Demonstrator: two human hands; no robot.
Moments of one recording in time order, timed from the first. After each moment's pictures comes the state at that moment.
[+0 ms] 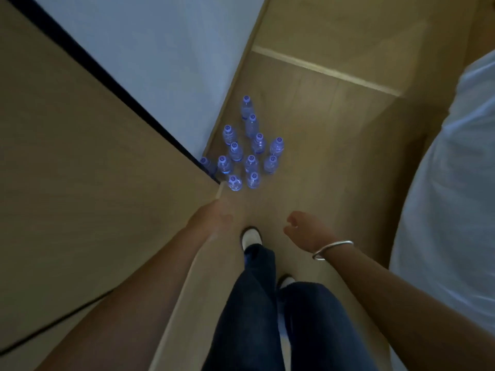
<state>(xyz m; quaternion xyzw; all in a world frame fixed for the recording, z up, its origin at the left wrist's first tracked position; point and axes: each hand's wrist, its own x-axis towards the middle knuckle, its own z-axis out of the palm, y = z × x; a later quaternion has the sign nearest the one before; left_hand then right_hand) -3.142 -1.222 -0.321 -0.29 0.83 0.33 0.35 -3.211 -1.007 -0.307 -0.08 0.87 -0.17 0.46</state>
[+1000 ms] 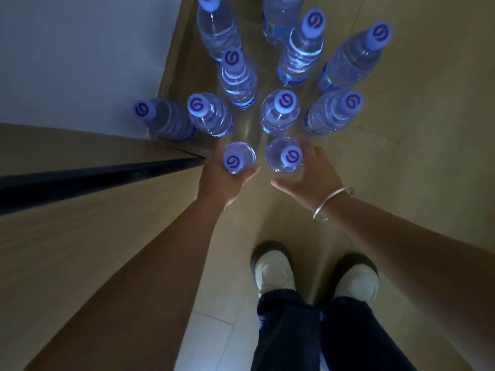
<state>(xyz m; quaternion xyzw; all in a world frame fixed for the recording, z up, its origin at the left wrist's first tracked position) -3.252 -1.276 -0.795 -0.42 0.74 0.50 0.16 -3.319 -1.116 -0.779 -0.08 0.87 -0.31 0.37</state>
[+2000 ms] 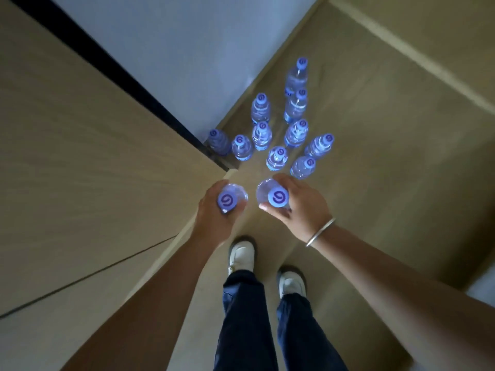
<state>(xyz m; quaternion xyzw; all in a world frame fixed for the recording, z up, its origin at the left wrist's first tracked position) -3.171 -1.211 -0.529 -0.46 0.73 0.51 -0.03 -3.307 -1.088 -0.507 -0.43 0.83 -0.29 0.21</state>
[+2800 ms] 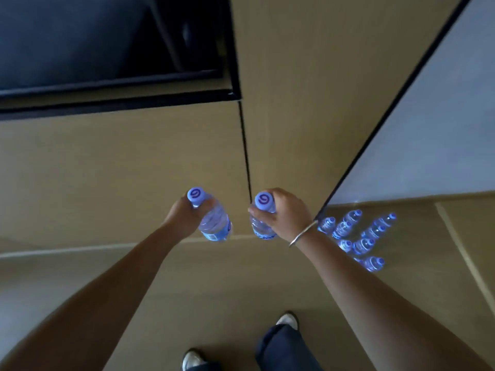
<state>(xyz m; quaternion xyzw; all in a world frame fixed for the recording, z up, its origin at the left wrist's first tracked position) -2.856 -1.112 -0.141 -0.66 0.55 0.43 -0.26 -3.080 -1.104 -0.144 -0.70 0.60 -0.28 0.29</state>
